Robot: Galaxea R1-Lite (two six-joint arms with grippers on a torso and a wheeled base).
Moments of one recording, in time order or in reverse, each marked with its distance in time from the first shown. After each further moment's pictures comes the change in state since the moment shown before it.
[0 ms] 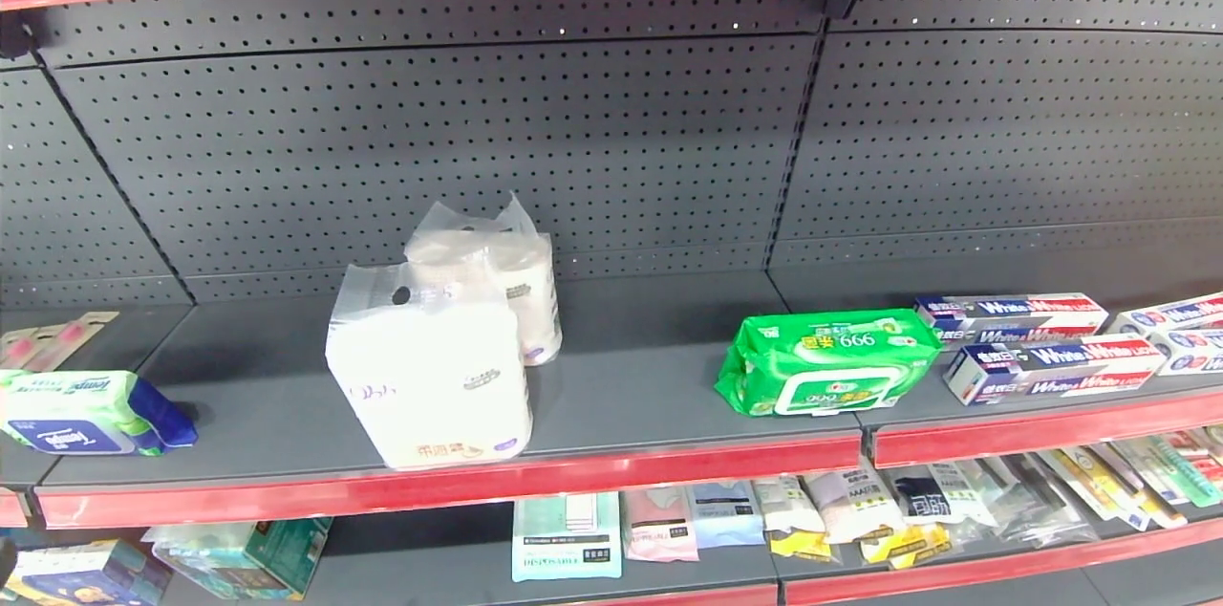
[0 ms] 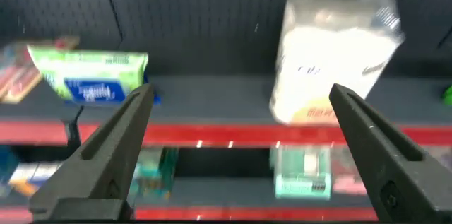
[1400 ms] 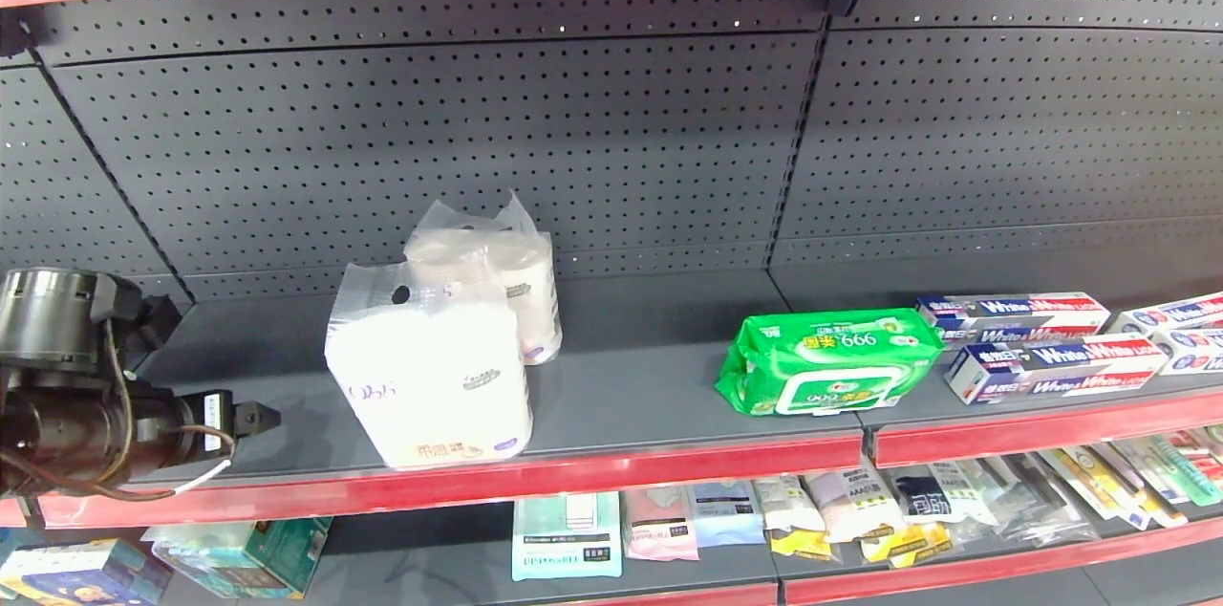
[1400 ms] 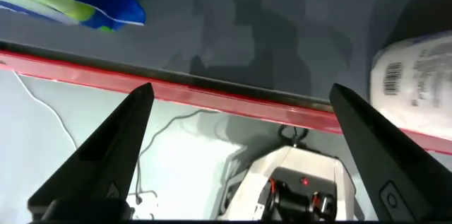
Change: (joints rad) left arm 0.127 1.197 -0.284 -0.154 -0.004 -0.081; right arm 0.000 0.000 0.000 0.000 0.000 0.000
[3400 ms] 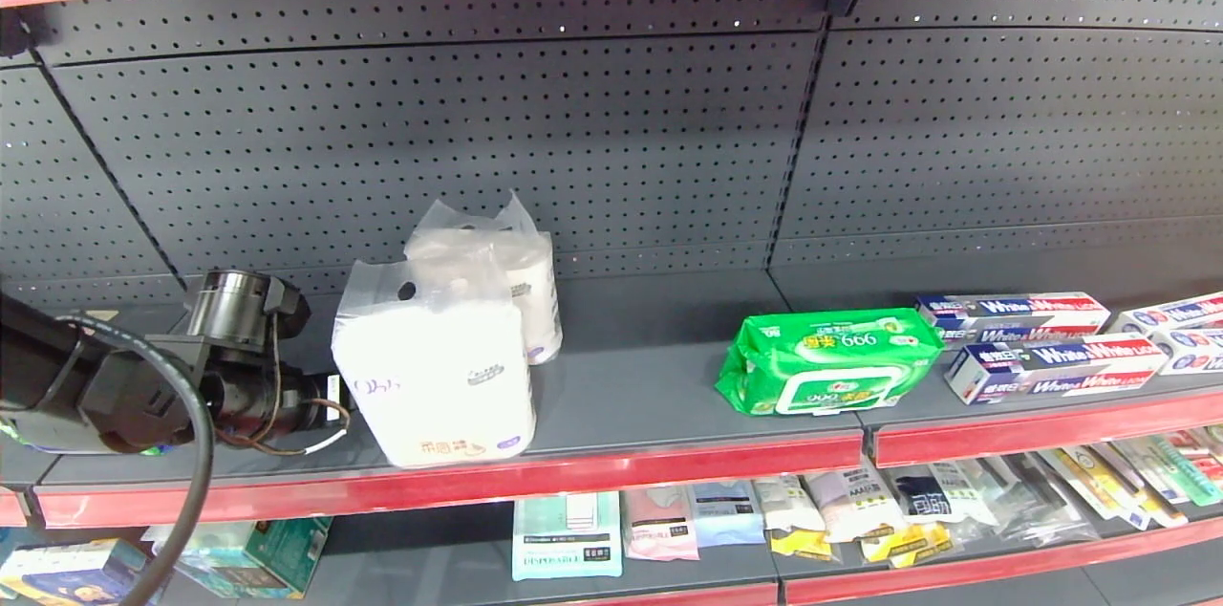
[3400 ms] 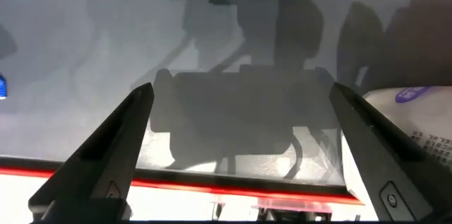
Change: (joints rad) left arm -0.148 0.328 -0.121 -0.181 0.002 -0.048; right arm 0.000 0.000 0.000 0.000 0.000 0.000
